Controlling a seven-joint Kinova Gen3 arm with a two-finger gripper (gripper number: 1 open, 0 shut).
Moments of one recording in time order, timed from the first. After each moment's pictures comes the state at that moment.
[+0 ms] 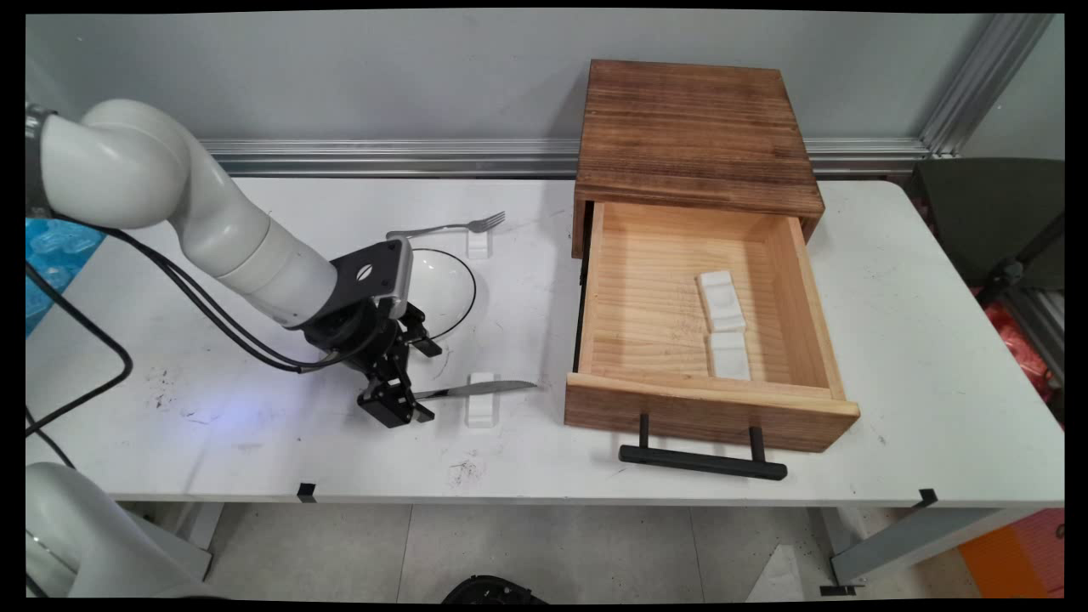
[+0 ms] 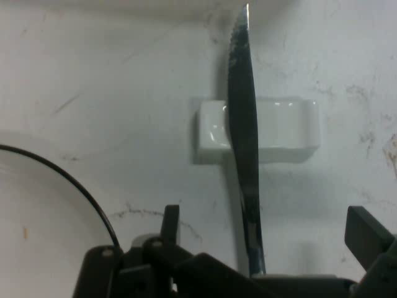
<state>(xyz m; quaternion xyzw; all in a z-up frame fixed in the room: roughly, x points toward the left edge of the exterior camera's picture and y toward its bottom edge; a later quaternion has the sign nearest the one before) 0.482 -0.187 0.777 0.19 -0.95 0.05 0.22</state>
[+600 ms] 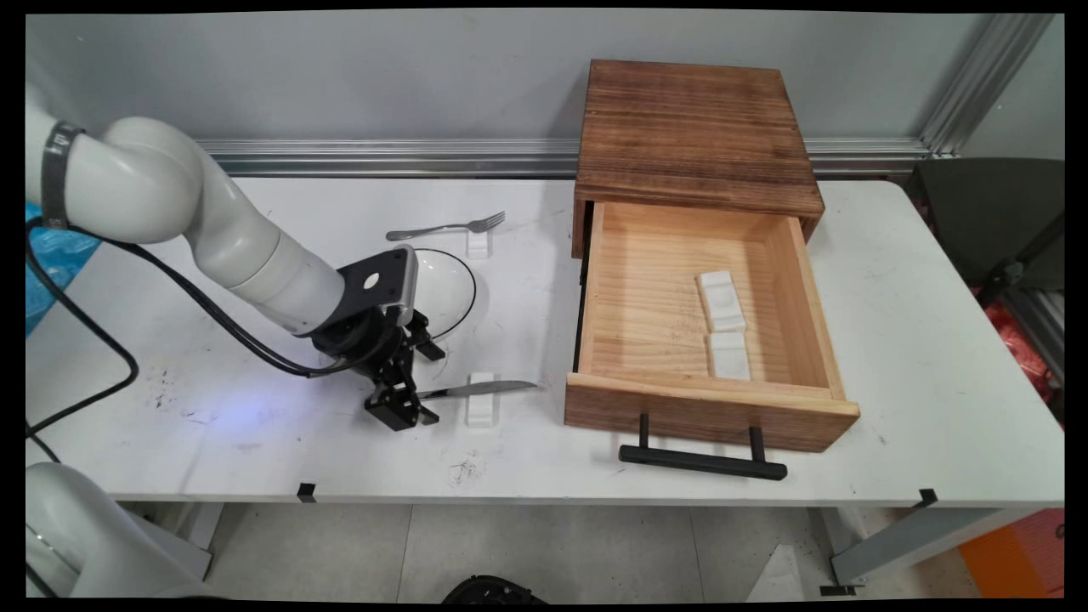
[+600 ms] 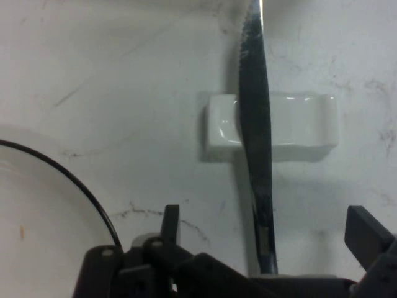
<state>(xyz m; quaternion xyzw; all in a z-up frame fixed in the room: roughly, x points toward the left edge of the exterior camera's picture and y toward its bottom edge) 0.482 -0.190 0.762 0.20 -0.95 0.06 0.22</state>
